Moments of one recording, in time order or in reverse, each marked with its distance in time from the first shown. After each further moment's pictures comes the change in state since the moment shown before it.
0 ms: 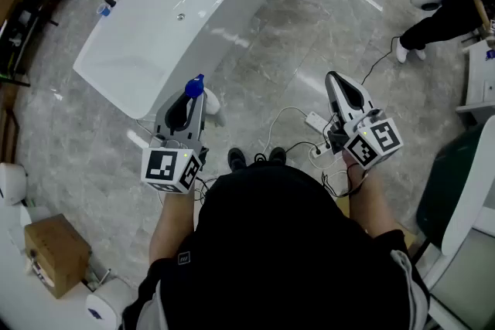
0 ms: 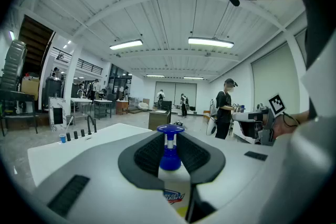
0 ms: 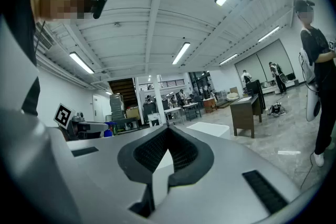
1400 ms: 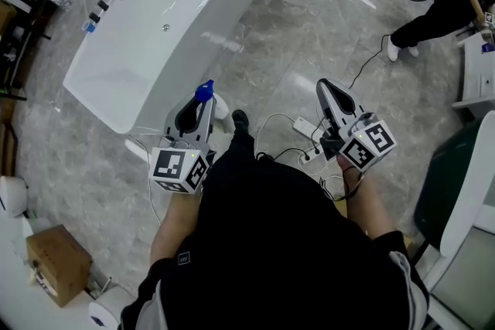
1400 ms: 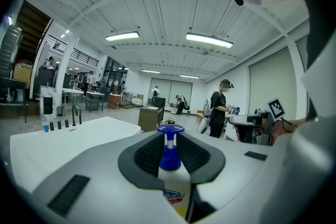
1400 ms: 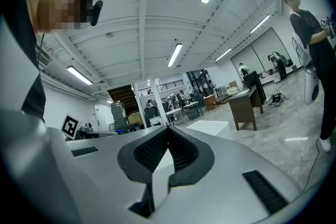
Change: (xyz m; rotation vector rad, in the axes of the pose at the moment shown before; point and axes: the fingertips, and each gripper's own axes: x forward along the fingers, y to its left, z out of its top) left arm 0.091 -0.089 -0.016 -0.056 0.025 -0.074; right arm -0.036 -0.086 -0.001 0.120 -0.028 0.036
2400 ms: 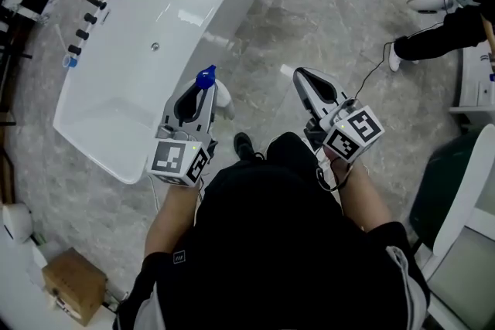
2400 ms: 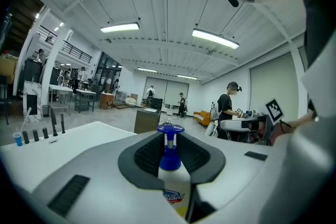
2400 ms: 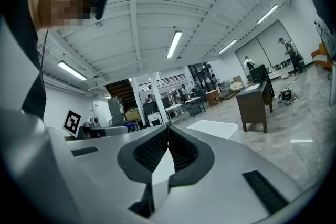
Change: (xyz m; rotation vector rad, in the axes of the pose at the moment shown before) left arm 0.244 0.172 0.068 0.000 -0.002 -0.087; right arm 0.286 -0.109 0.041 -0.015 0.072 0.021
